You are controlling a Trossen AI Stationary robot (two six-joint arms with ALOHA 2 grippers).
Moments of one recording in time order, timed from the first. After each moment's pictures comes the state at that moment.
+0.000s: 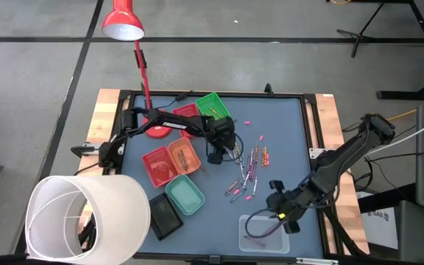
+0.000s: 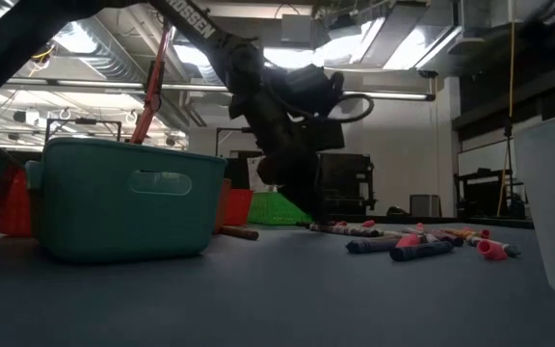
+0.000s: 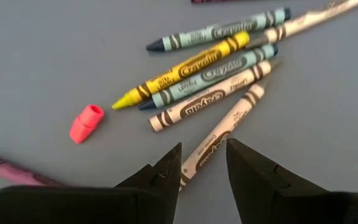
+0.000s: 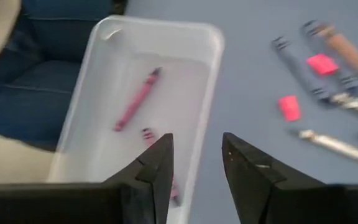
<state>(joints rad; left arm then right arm) 0.23 2.16 1.49 -0.36 0.20 0.39 0.74 1.32 0.93 -0.58 0.09 0.54</state>
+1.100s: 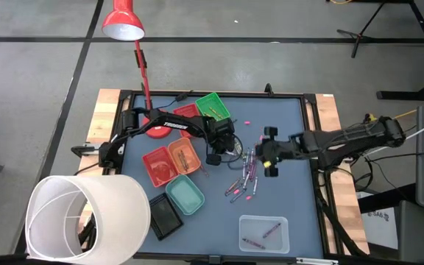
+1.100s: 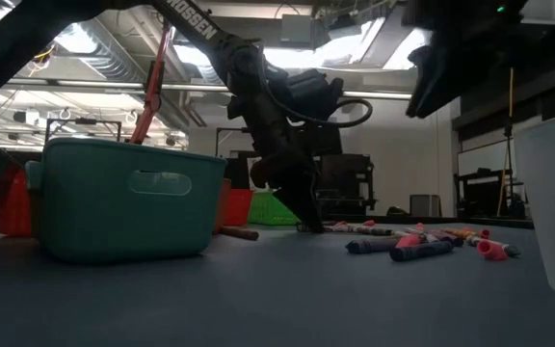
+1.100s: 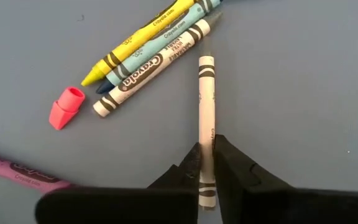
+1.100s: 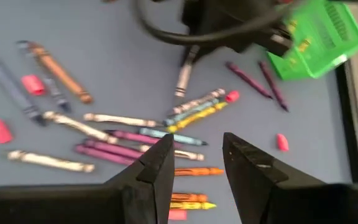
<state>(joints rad) 0.23 2.19 1.49 -0.45 0.18 0.42 0.15 1.20 0.94 -0.74 0.32 -0.04</state>
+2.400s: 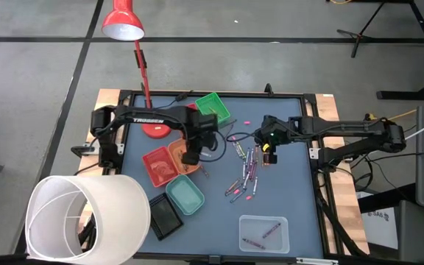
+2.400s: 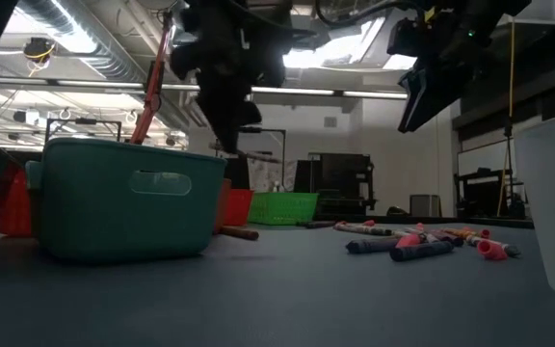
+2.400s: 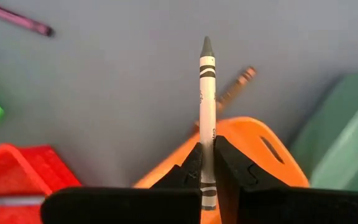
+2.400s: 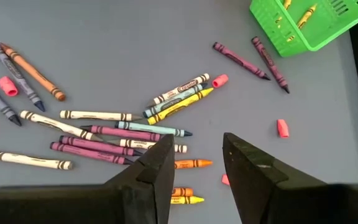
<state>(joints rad) 0.17 1.84 1.49 -1.00 0.19 0.30 -0.11 1.21 0.93 -0.73 0.09 -0.16</state>
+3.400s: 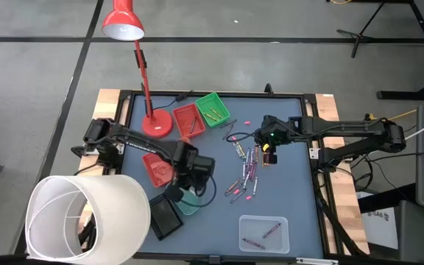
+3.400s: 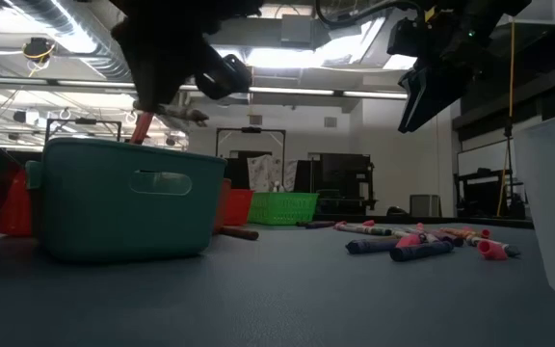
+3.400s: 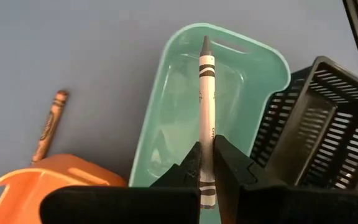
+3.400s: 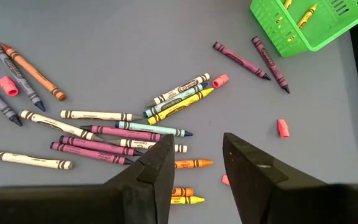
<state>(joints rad) -0.18 1.83 1.49 -1.07 0.27 0.30 -0.11 1.21 0.93 -0.73 0.09 -0.16</state>
